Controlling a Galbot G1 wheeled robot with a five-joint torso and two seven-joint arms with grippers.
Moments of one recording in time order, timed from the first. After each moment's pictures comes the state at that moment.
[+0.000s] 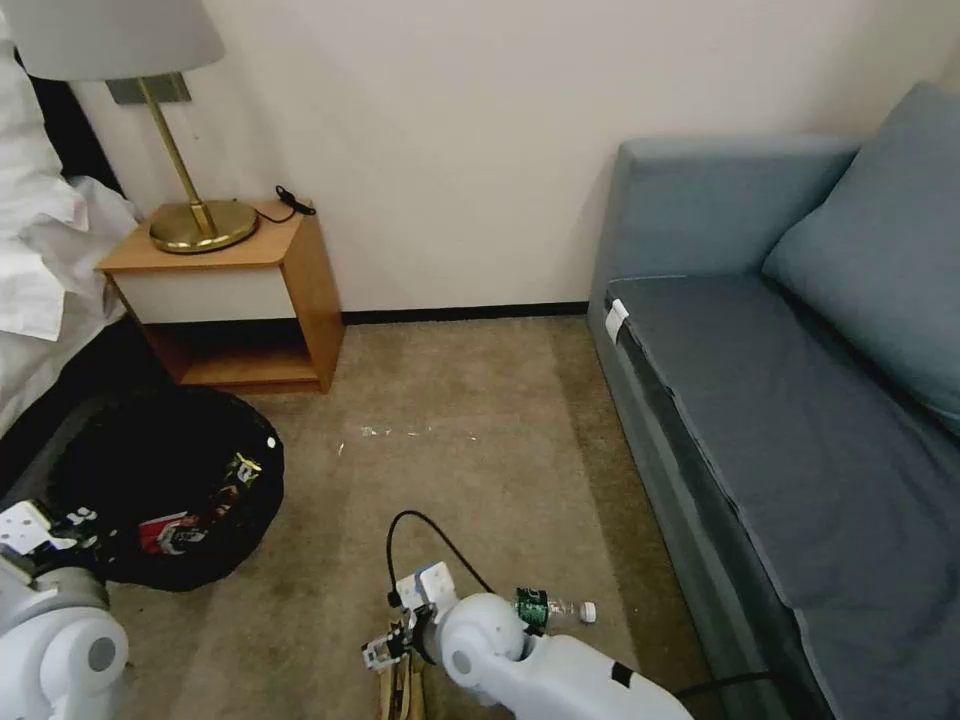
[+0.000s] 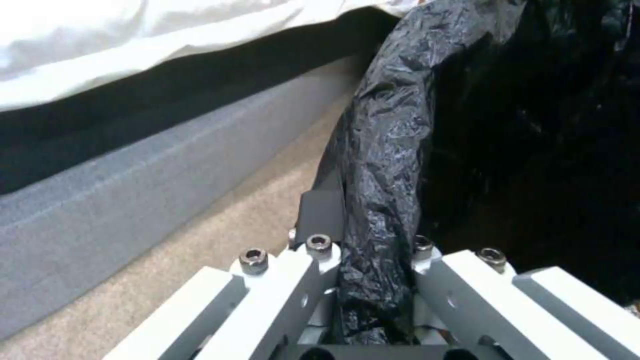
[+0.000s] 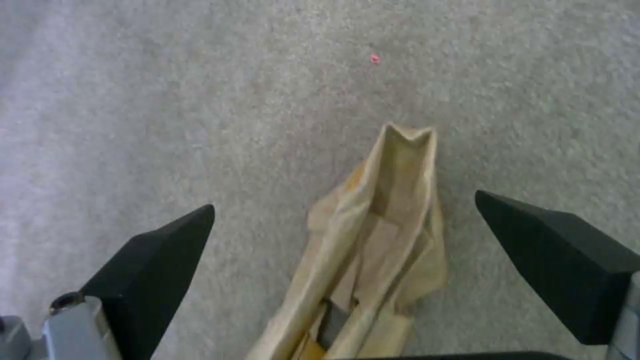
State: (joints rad) left arm 1.52 -1.38 -1.05 -2.16 -0.71 0.46 -0.56; right arm -0.85 1.40 -0.61 1.41 0.92 -0.70 0.42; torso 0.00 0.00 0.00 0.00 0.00
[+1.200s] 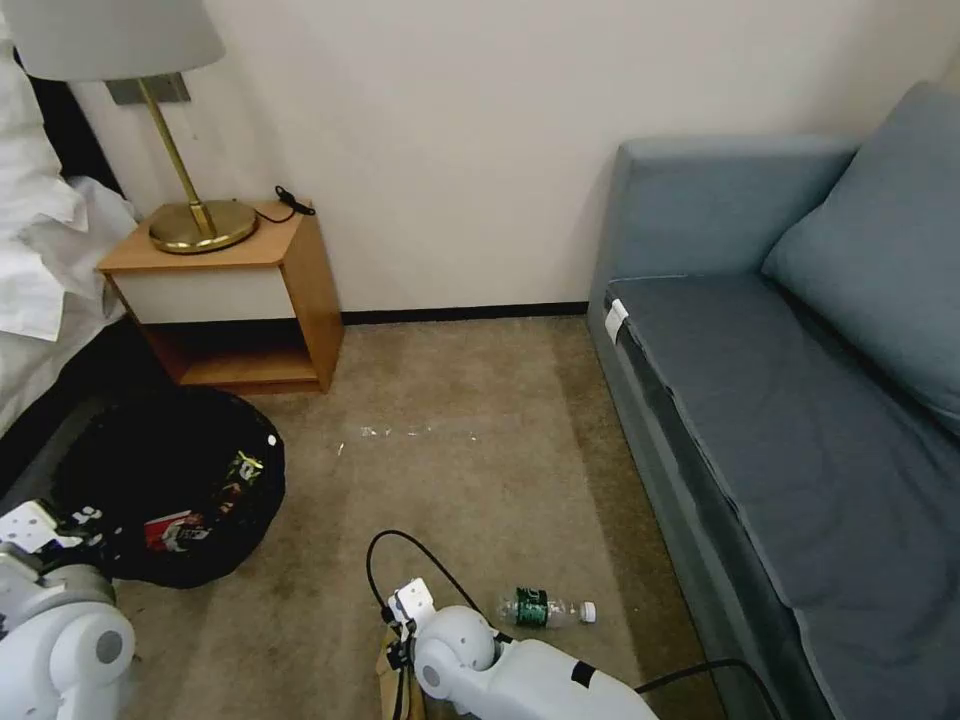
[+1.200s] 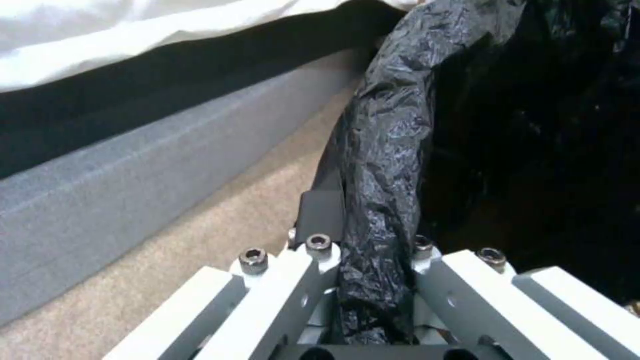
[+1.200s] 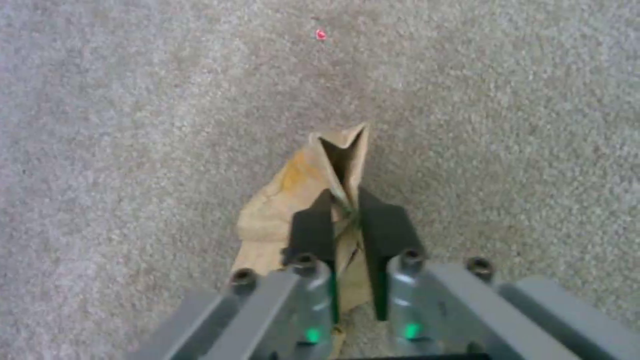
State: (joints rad) left arm 1.50 -1.38 -1.03 -2.13 -0.70 0.45 -0.56; right arm -0.85 1.46 -0.61 1.32 0.82 -0.73 0.47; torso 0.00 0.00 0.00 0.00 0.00
